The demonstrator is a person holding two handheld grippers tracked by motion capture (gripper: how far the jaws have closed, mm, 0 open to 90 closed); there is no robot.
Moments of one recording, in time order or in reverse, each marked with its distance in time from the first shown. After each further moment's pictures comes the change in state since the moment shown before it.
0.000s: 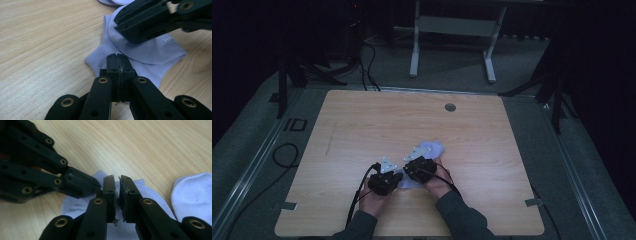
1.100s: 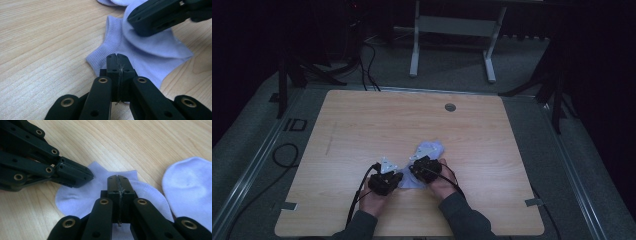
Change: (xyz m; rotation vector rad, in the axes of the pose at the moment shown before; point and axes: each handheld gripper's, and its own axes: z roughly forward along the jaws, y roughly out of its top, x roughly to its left) left arm -0.001 0.000 0.001 -0.009 0.002 0.000; right arm -0.009 -0.010 -0.012 0.009 -0.010 0.037
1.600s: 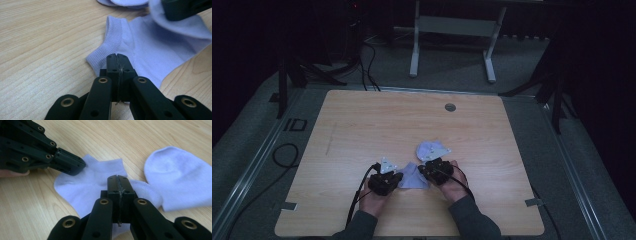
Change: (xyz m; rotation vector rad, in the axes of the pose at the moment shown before) left arm 0.000 0.000 0.000 -0.003 -0.004 -0.005; right arm -0.012 -0.018 -0.027 -0.047 -0.008 0.037
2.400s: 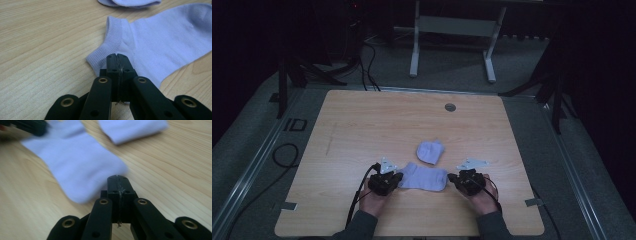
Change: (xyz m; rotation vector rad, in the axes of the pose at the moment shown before) left arm 0.000 0.000 0.000 0.000 0.001 0.004; right arm -0.040 -0.076 -0.050 0.000 -0.089 0.164
